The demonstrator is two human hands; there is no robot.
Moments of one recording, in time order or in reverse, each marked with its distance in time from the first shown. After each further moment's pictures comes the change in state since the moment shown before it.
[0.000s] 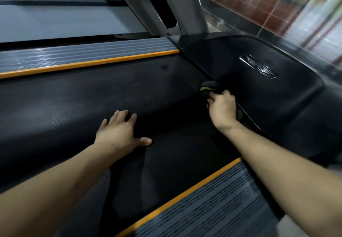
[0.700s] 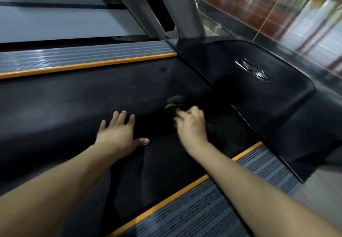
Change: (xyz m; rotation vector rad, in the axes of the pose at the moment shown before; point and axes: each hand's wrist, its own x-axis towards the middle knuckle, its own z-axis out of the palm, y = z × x) left_hand -0.005 0.003 0.003 0.041 -0.030 -0.009; right_hand -0.083 -0.074 -0.003 0.201 -0.025 -0.136
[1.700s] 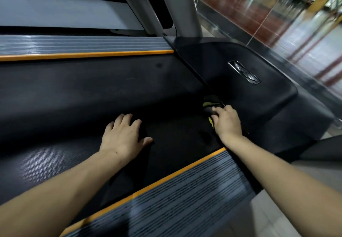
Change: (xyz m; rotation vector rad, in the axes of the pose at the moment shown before) left_hand -0.049 0.031 0.012 -0.124 0.131 0.076; right_hand 0.012 0.119 -0.068 -0.263 -0.108 0.105
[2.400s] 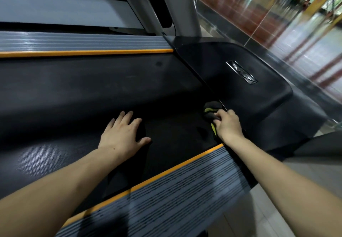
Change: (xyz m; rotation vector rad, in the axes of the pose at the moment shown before) left_hand -0.003 -0.011 0.003 -0.039 -0.050 0.029; right_hand -0.016 0.012 -0.012 0.074 -0.123 0.084
